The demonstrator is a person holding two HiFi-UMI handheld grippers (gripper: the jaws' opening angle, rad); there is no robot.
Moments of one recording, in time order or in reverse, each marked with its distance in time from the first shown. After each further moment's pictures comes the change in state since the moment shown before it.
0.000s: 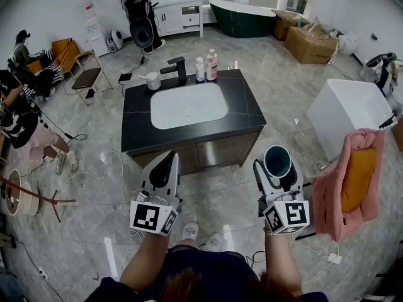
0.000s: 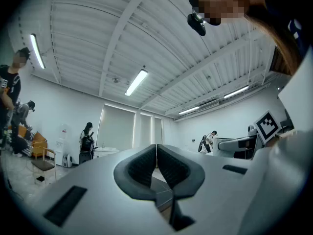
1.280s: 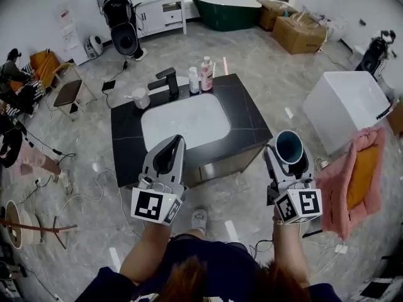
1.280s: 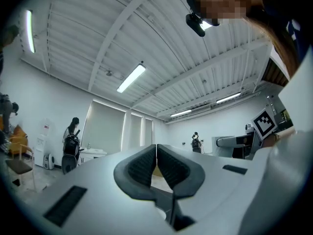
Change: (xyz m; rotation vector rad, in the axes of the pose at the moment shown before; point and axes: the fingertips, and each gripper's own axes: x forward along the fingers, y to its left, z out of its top) left arm 0.205 0.145 -0.029 -0.020 -0.031 -0.154; right arm 0.218 -0.036 0.006 -0.008 -0.050 -0.116
